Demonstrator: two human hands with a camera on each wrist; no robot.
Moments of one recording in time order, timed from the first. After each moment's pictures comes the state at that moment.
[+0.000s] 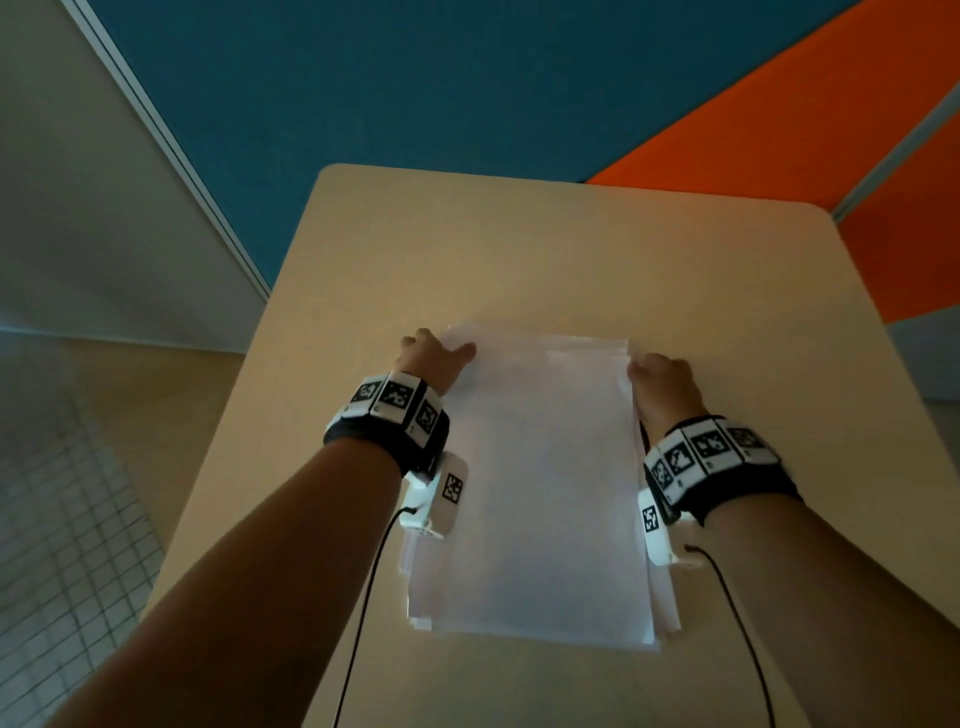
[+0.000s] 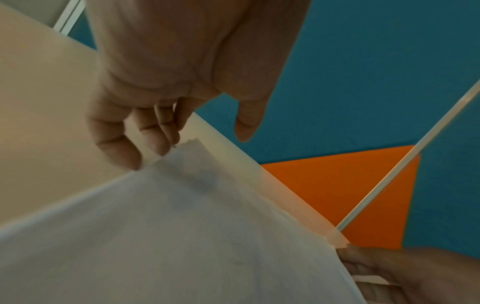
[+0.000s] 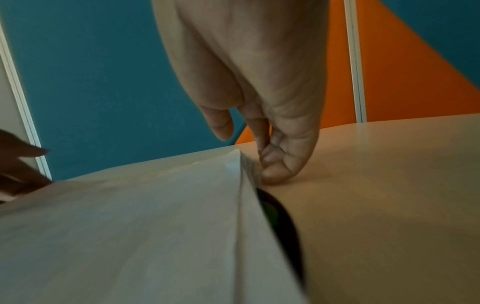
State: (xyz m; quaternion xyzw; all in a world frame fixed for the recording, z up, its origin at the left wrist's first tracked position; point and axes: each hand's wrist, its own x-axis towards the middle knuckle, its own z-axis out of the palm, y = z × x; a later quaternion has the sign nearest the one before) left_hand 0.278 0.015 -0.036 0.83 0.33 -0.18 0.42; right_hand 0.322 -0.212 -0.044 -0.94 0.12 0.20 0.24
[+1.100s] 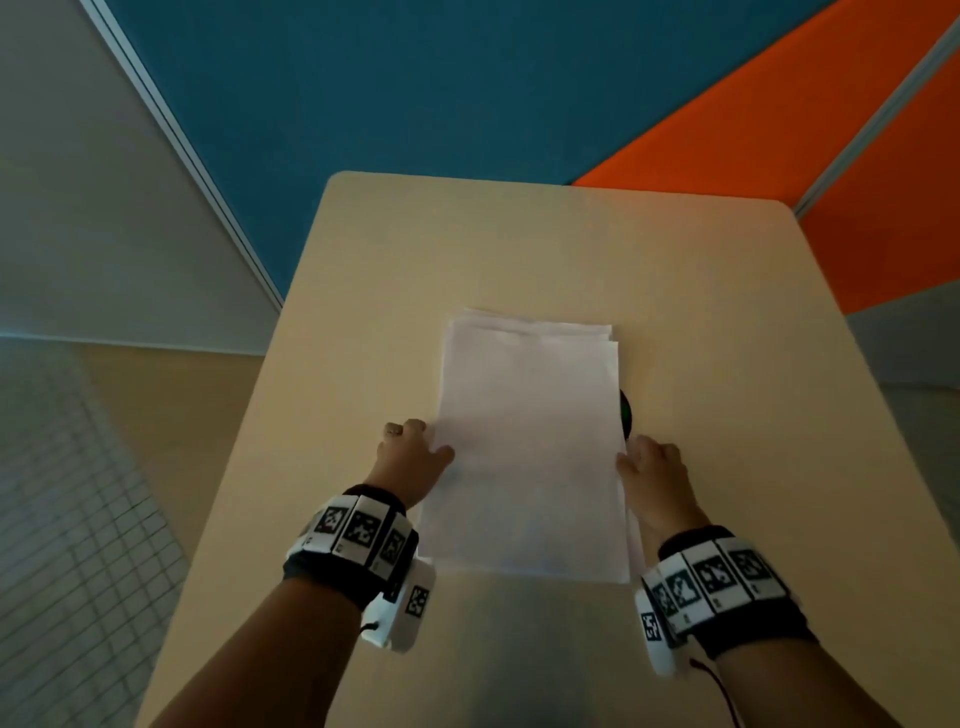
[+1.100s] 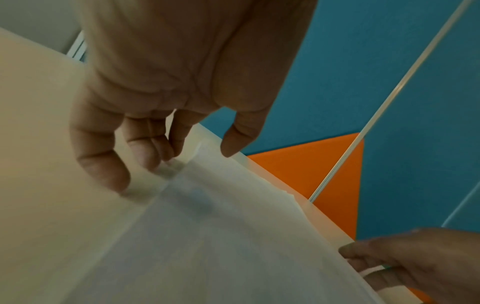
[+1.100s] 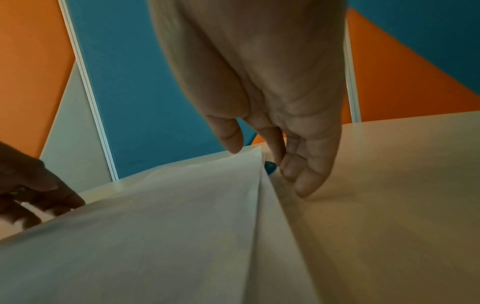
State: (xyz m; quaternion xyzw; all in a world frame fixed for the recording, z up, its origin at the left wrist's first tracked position) left_hand 0.145 0.002 -0.036 0.85 0.28 -0.21 0.39; right_hand 0.188 -0.240 -0.045 -0.94 0.10 0.23 0.23
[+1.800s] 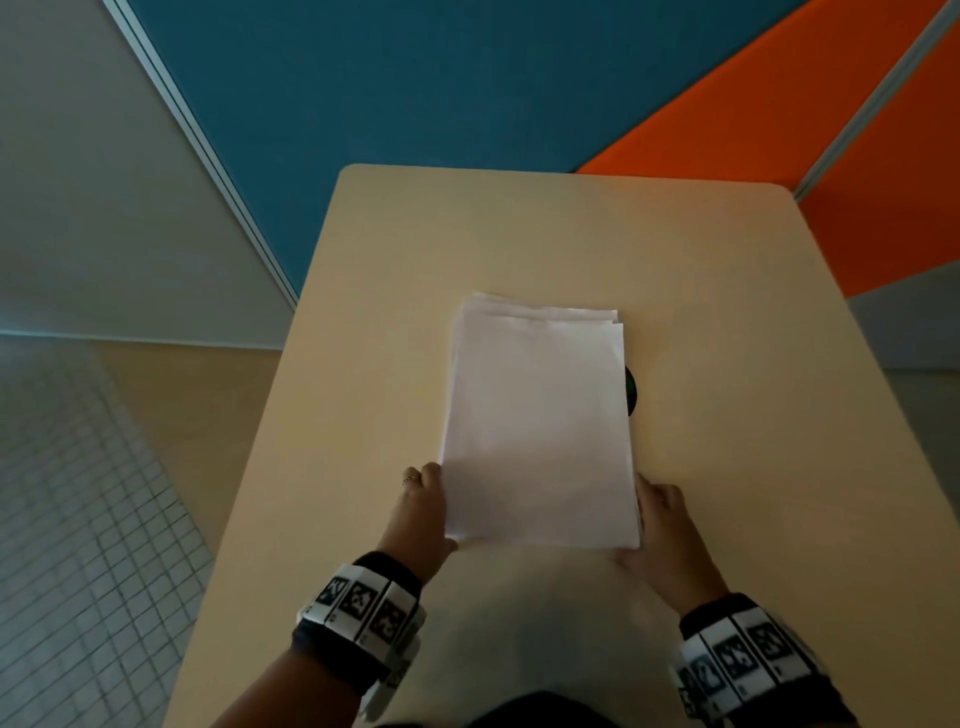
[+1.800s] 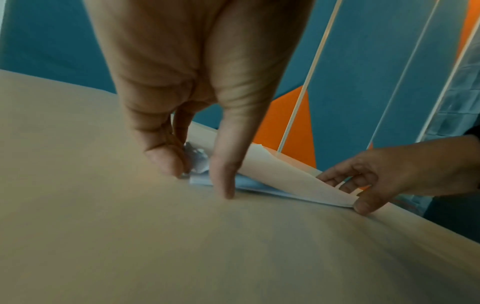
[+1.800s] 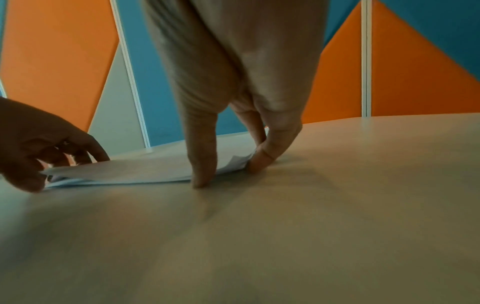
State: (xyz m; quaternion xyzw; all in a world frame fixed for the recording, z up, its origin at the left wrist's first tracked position) left_hand 0.058 -0.016 -0.040 0.93 0.15 -0.23 0.26; right_hand 0.101 -0.260 -0.052 -0.95 0.00 0.24 0.22
